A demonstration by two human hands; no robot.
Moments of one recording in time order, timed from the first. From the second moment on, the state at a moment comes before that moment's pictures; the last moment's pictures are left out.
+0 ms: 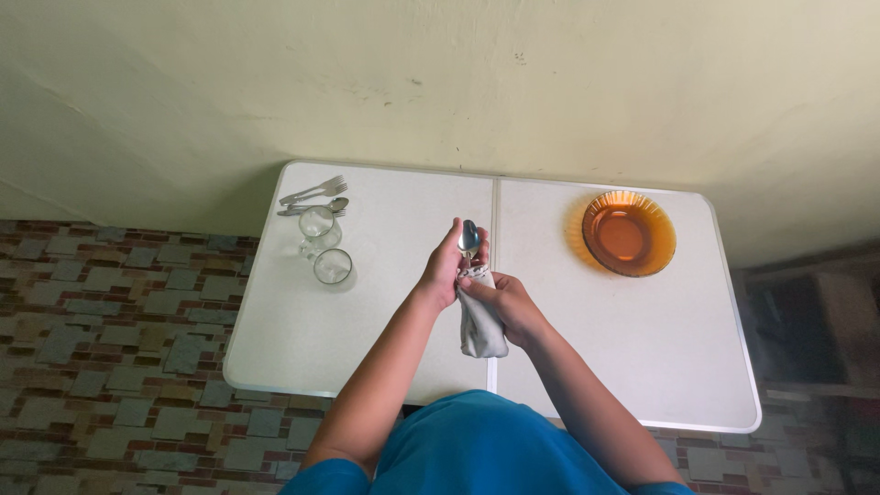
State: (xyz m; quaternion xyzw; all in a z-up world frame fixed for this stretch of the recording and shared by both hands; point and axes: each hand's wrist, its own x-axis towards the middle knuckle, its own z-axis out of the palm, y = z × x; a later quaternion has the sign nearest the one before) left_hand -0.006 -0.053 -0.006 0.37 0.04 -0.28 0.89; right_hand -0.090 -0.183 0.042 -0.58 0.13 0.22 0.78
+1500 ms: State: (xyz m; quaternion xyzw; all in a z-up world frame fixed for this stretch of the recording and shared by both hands) left_hand -0.018 -0.079 0.006 0.40 0.02 -0.25 0.88; right_hand -0.100 -0.216 0.037 -0.56 0.10 0.23 0.79
